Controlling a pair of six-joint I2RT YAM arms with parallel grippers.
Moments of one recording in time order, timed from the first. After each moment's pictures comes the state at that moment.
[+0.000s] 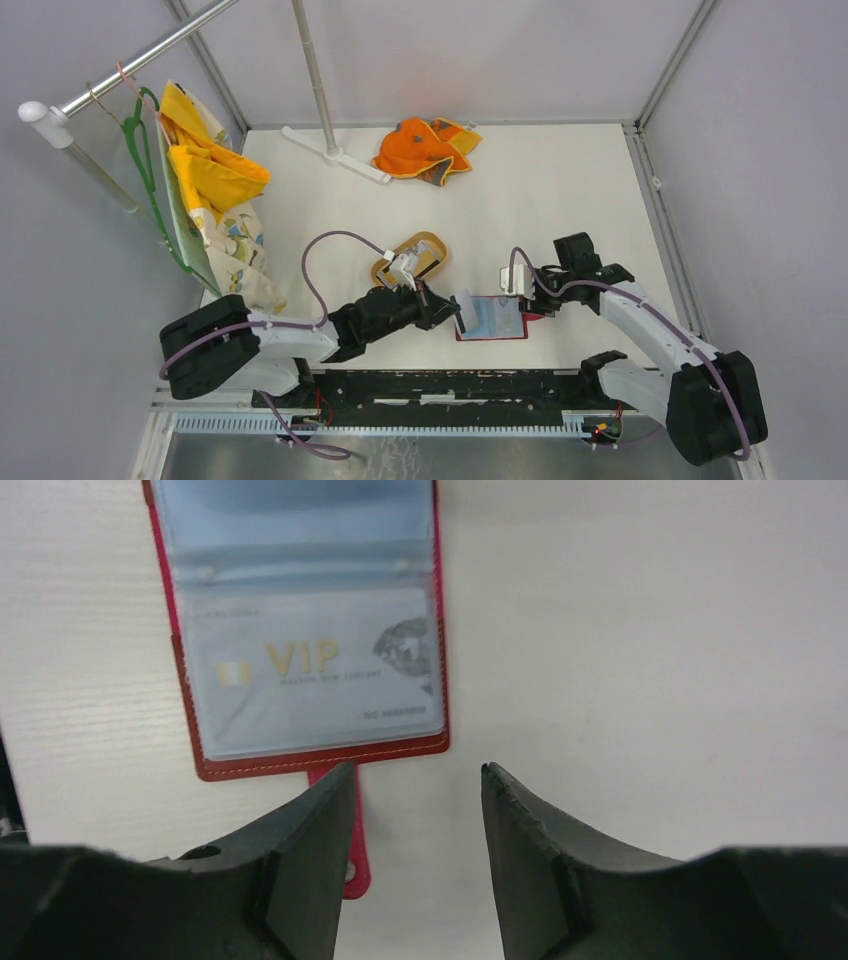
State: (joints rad) left arm -1.09 1.25 0.26 0.76 -0.10 -0.88; right arm 0.33 1.03 0.54 -0.56 -0.56 -1.15
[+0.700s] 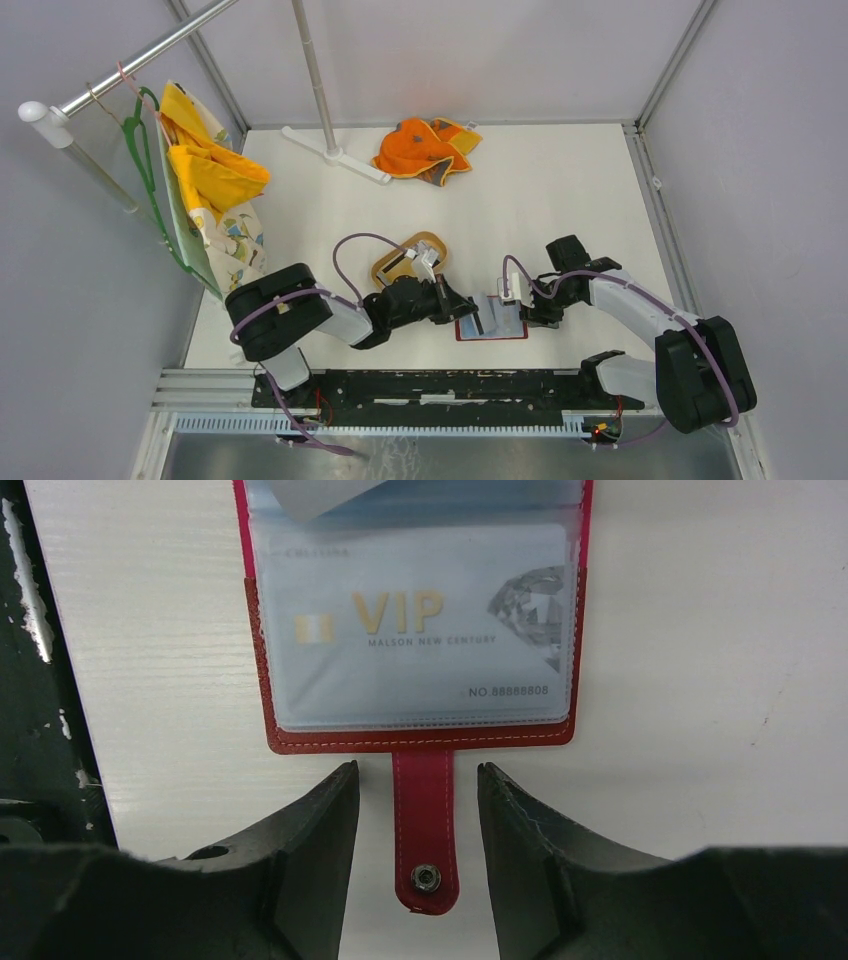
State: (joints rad) left arm -1.03 1.66 0.41 0.94 0.06 -1.08; right arm 0.30 1.21 0.54 -0.67 -0.54 -1.21
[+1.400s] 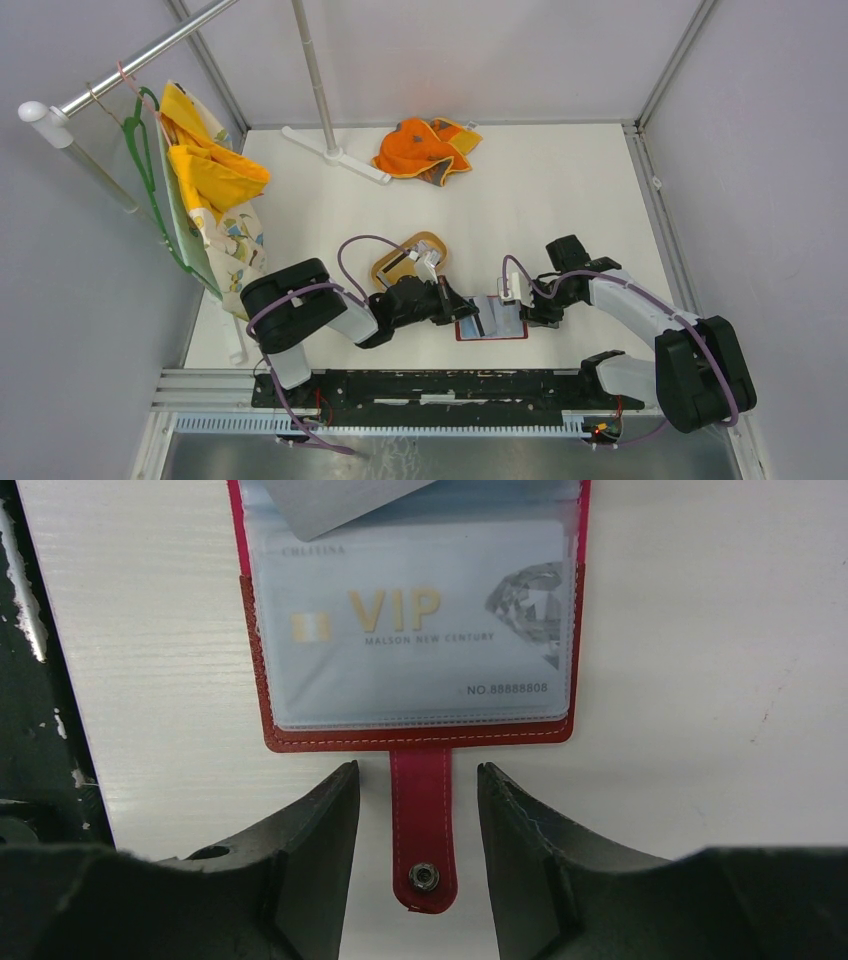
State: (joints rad) left arm -1.02 1.76 0.43 0.99 0.08 -1.10; right arm 0.30 1.21 0.54 -0.67 -0.53 -1.20
